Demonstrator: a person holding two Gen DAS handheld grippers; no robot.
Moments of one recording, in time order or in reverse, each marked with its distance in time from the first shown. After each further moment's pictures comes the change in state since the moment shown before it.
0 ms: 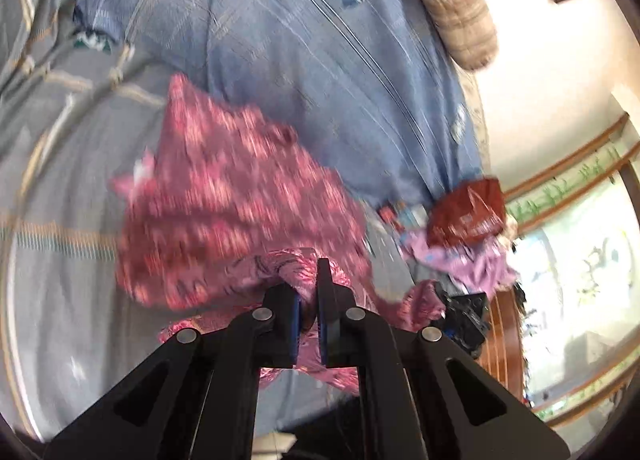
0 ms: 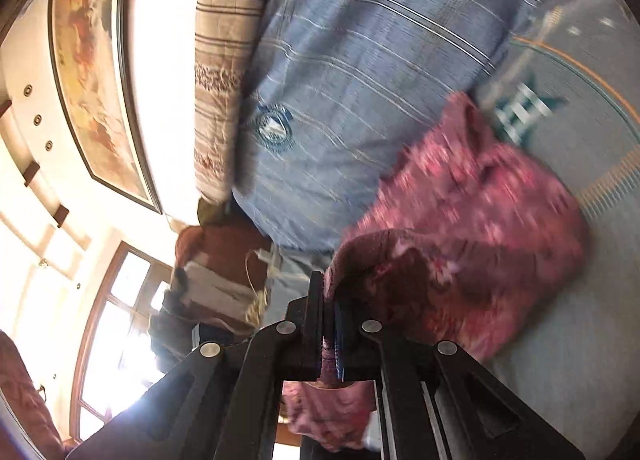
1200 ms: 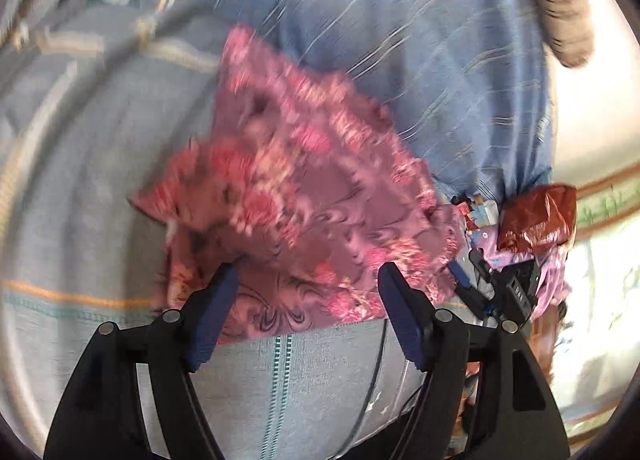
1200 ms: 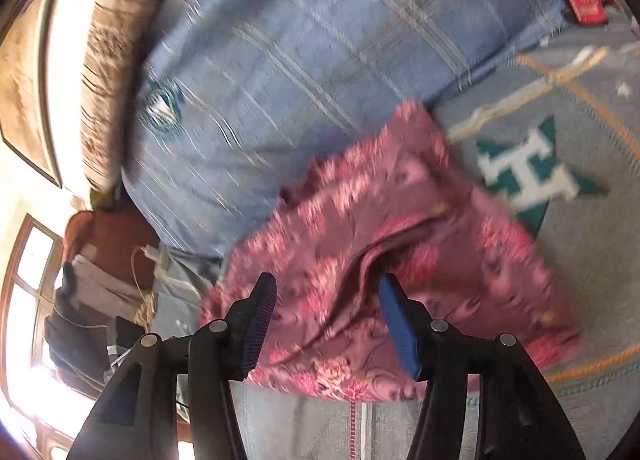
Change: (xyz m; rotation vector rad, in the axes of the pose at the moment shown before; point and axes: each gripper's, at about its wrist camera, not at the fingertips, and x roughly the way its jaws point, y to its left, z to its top) left arm 0.090 0.074 0.030 -0.114 0.169 0.184; right arm 0.118 -0.039 0.048 -0.060 0.136 -0.401
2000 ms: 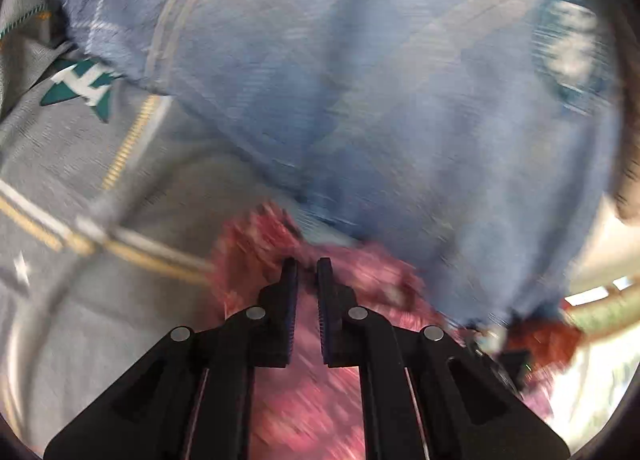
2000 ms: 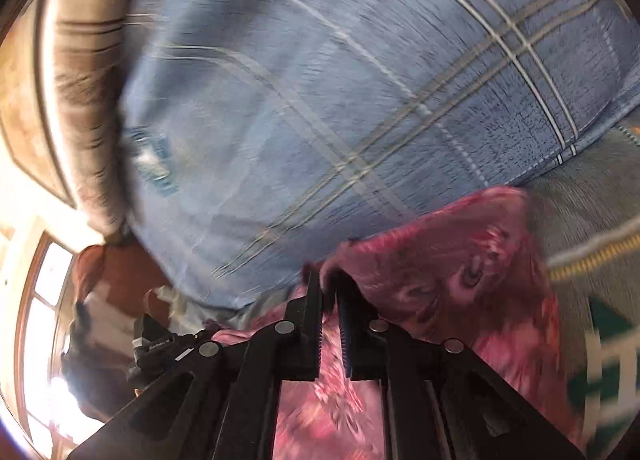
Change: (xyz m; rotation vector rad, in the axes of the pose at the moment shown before) left arm 0.043 0.013 0.182 -0.224 -0.159 0.123; right arm 0.085 0.007 0.120 0.022 -0.044 0.020
